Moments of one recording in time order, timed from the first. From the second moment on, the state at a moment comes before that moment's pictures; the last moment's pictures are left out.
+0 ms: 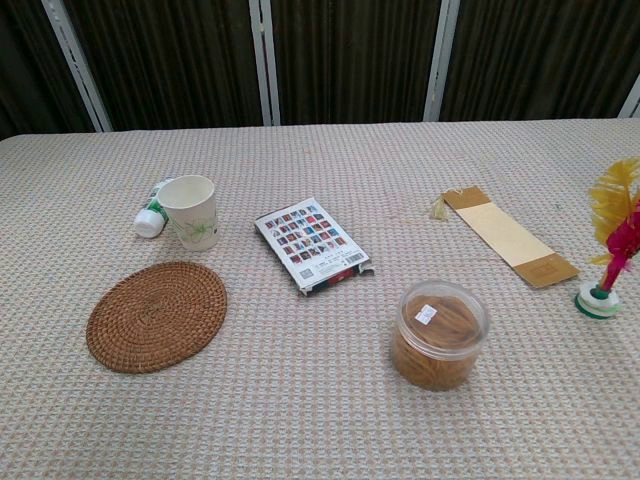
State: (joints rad) left arm -0.16 -1.15 -0.05 -1.60 1.52 1.41 0.13; right arm 0.07 -1.15 0.09 -1.57 -1.54 1.56 -0.09
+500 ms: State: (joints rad) left arm -0.58 -1.38 -0.25 -1.61 1.18 1.00 0.61; right arm 0.11 -1.15 0.15 -1.54 -1.35 1.43 -0.09
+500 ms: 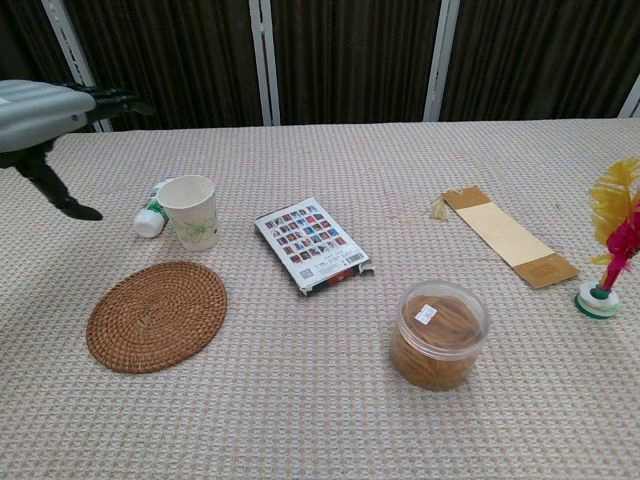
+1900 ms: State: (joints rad) left arm -0.83 -1.55 -0.26 -1.41 0.95 0.95 0.63; right arm 0.13 -1.17 0.19 -1.46 -1.25 1.39 -0.06
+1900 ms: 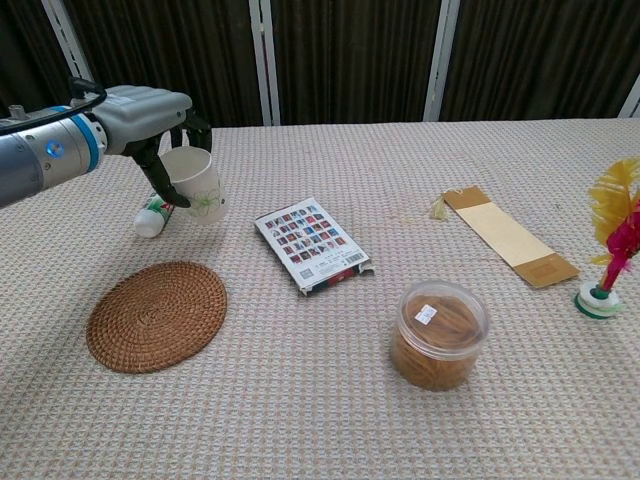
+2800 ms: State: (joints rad) left arm -0.77 -1.38 -0.06 -1.69 0.92 0.94 0.67; right arm 0.12 -1.15 0.19 -1.46 -1.26 1.40 -0.04
